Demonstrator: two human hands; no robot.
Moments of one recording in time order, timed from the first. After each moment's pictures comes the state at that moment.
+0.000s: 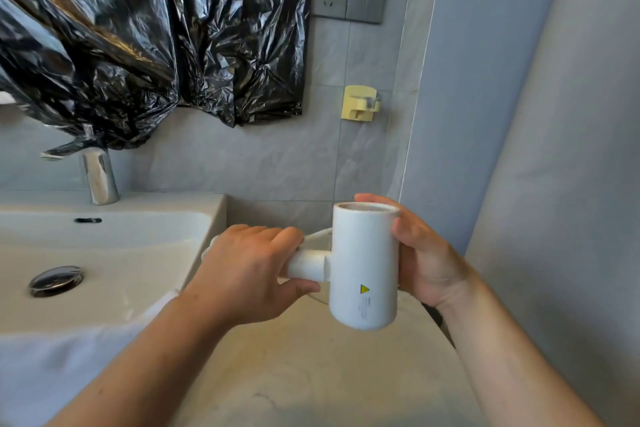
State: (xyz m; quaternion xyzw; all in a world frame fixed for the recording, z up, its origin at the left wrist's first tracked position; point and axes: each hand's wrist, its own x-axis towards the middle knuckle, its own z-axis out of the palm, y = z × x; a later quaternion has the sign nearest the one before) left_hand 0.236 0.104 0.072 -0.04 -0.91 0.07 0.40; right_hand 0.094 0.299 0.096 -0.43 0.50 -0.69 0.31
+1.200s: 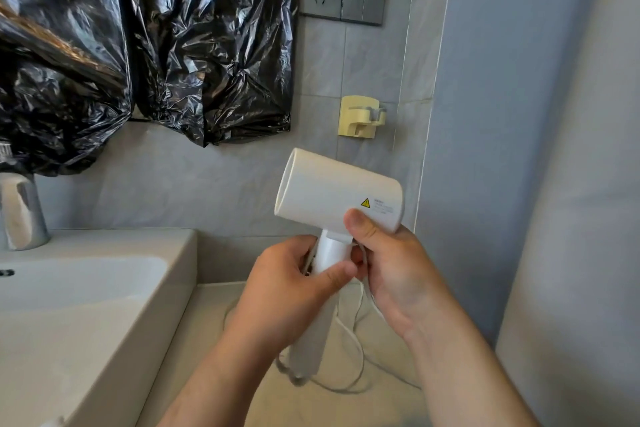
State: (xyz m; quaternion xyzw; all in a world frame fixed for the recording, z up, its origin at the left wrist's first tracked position) left_hand 0.118 0.098 0.063 0.05 -0.81 -0.47 0.36; right_hand 0.034 0.206 0.087 -0.32 0.51 -0.79 0.15
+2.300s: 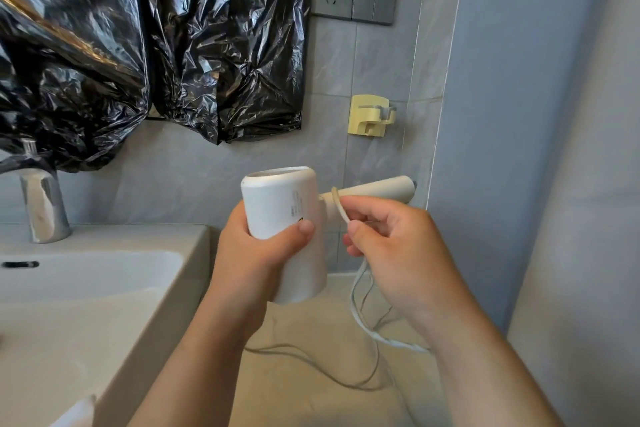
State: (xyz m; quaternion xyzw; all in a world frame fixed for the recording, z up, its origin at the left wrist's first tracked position) left_hand 0.135 0.069 0.074 -0.04 -0.62 -0.66 0.43; right_hand 0.065 0.214 0.104 -0.41 0.68 -0.60 -0.11
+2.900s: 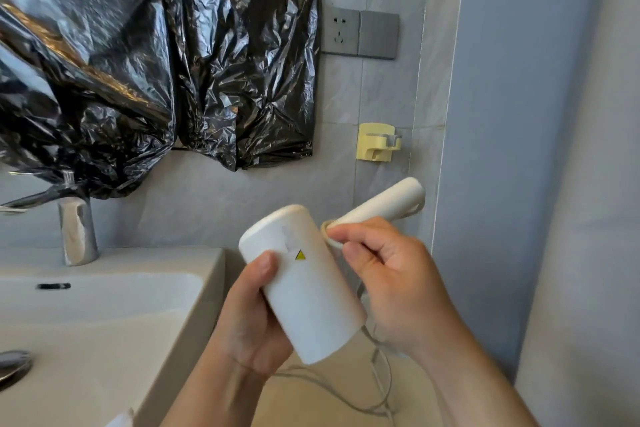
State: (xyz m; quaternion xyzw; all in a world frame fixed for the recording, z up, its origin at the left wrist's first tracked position) left_hand 0.155 0.071 0.071 -0.18 -0.41 -0.88 0.15; right_hand 0.088 0.212 0.108 -0.50 0.60 -0.62 -0.09
